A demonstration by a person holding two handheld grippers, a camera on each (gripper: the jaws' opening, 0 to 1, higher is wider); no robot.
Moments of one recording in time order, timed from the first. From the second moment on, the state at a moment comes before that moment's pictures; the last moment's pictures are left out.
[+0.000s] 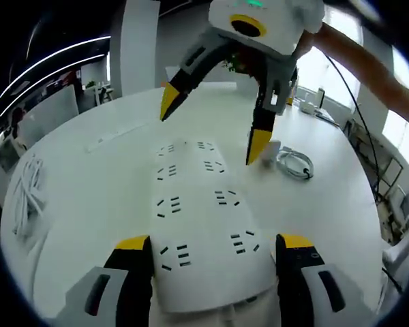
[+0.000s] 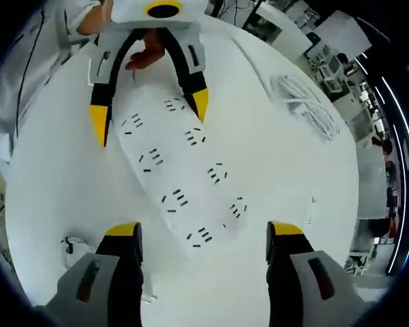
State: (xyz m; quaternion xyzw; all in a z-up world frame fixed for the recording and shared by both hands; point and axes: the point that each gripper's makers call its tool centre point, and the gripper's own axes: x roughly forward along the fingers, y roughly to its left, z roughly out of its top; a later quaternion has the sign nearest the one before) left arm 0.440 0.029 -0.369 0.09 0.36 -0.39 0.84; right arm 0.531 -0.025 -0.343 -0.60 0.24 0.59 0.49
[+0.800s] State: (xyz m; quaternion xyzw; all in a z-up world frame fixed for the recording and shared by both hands) left arm 0.441 0.026 -0.369 0.09 0.35 -0.39 0.84; right arm 0.523 -0.015 -0.372 -0.66 0.25 0.61 0.35
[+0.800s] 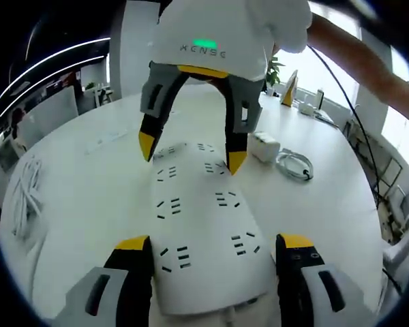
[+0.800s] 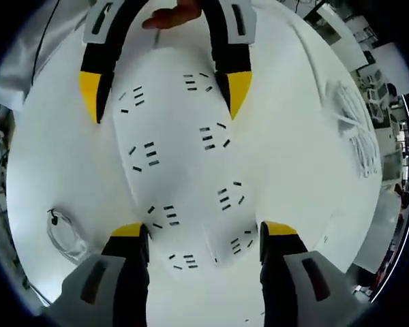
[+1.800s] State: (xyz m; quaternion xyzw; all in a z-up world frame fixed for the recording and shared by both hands) left arm 0.443 0.027 -0.371 0.10 0.36 -0.40 0.84; right arm 0.512 -0.014 -0.375 -0.67 0.25 0.63 0.31
